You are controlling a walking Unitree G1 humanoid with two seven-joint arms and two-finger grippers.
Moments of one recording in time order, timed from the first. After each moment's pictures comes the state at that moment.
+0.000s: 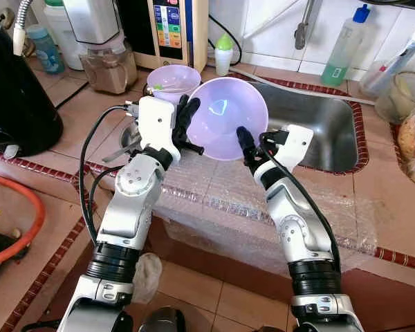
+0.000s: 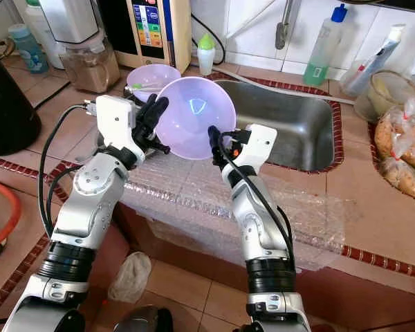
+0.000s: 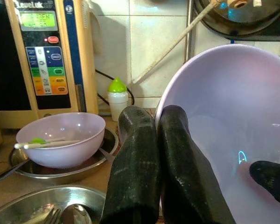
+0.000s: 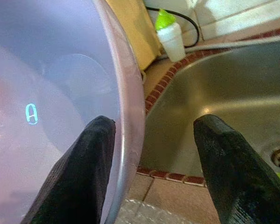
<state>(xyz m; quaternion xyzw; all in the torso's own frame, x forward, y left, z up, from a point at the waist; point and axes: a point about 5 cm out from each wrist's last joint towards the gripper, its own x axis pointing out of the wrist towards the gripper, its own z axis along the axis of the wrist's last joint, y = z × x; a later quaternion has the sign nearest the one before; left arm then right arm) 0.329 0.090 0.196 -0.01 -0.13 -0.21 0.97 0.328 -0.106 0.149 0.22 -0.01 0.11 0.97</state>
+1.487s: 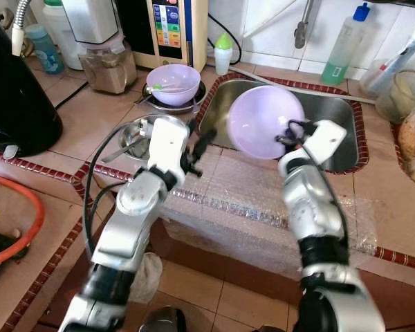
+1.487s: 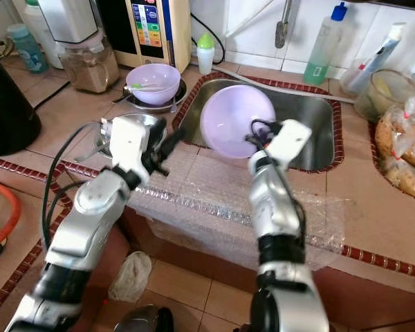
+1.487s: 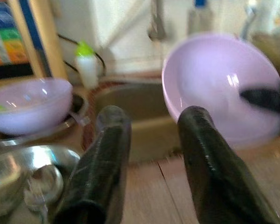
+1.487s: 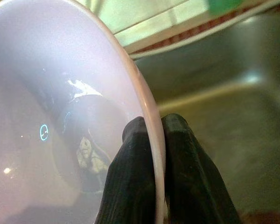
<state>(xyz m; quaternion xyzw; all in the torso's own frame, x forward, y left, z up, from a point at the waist) 0.300 0.085 0.167 0.04 -0.05 -0.28 0.96 0.362 -0.163 0.144 0.21 0.01 -0.10 0.97</state>
